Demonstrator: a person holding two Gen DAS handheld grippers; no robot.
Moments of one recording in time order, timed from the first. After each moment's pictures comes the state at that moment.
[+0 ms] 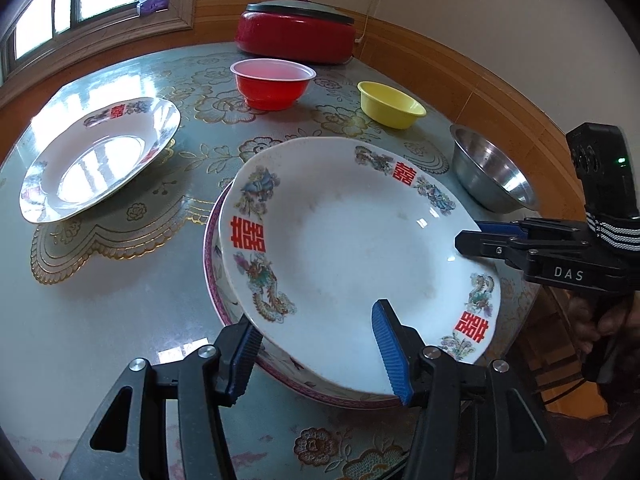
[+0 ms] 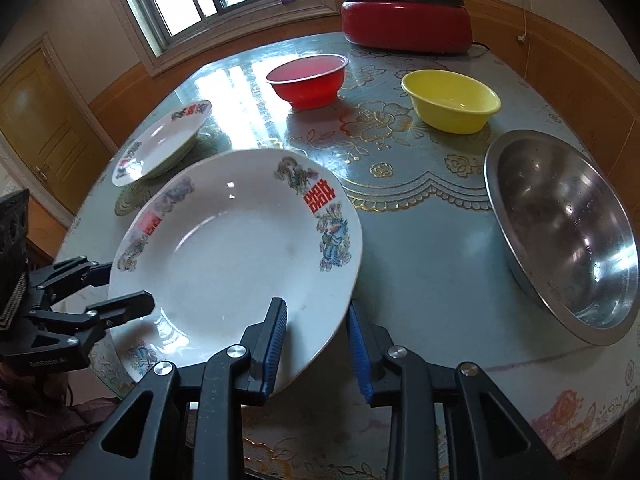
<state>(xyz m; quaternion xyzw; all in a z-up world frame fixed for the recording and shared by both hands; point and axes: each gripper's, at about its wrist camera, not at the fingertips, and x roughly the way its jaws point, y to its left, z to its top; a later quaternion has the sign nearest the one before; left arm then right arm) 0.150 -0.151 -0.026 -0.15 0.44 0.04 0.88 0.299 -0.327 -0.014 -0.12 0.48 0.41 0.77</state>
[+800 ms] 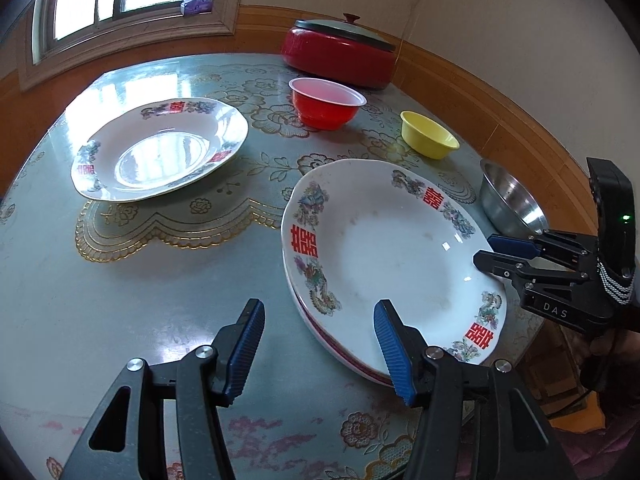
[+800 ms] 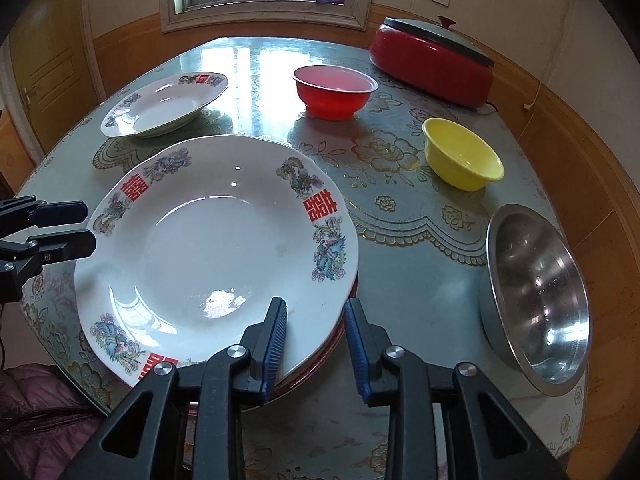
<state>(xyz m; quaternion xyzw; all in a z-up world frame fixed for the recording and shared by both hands) 0.119 -0.120 -0.013 -0.18 0.41 0.10 0.89 0.272 -0.296 -0.006 -0.26 0.41 0.38 0.79</state>
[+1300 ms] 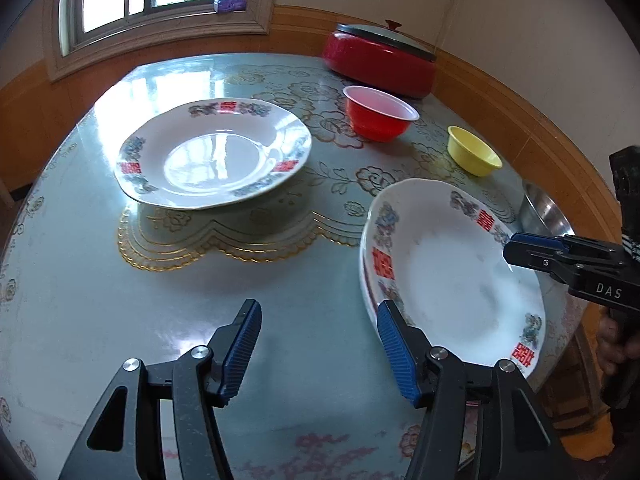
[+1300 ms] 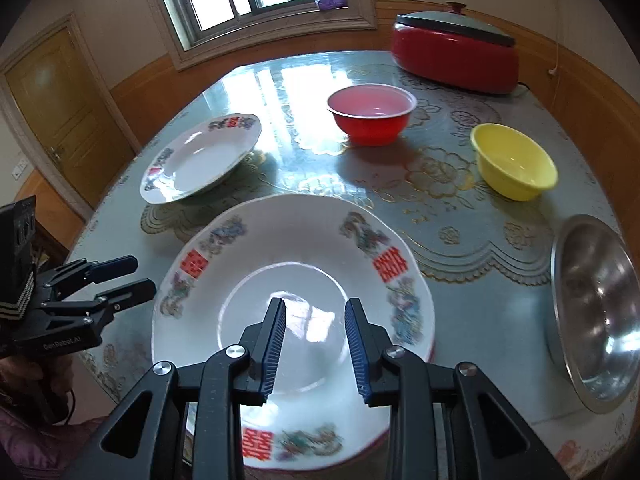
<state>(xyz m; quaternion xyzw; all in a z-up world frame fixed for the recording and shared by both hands) 0.113 -0.079 -0.014 -0.19 0.41 0.16 0.88 0.286 -0.254 0.015 -0.14 0.45 0.45 0.76</state>
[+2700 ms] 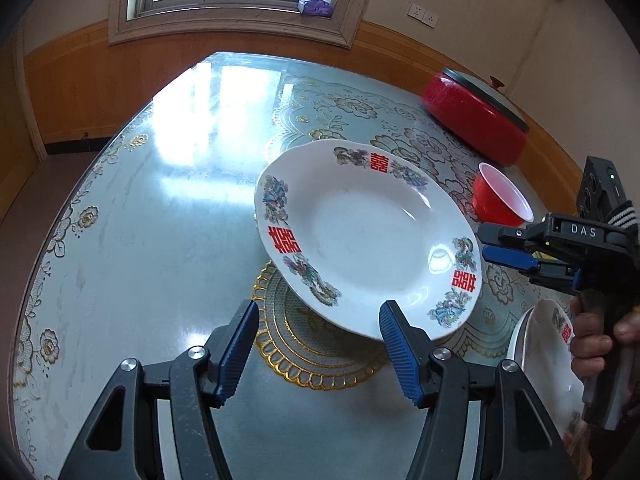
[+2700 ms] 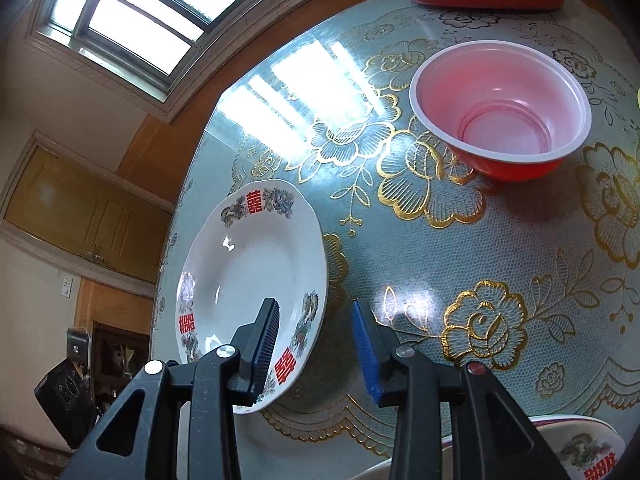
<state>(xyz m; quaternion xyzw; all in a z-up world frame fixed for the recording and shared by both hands) 0.110 0.077 -0.020 -0.26 0.38 0.24 0.85 0.367 -0.079 -0.019 0.06 0.58 0.45 0.68</state>
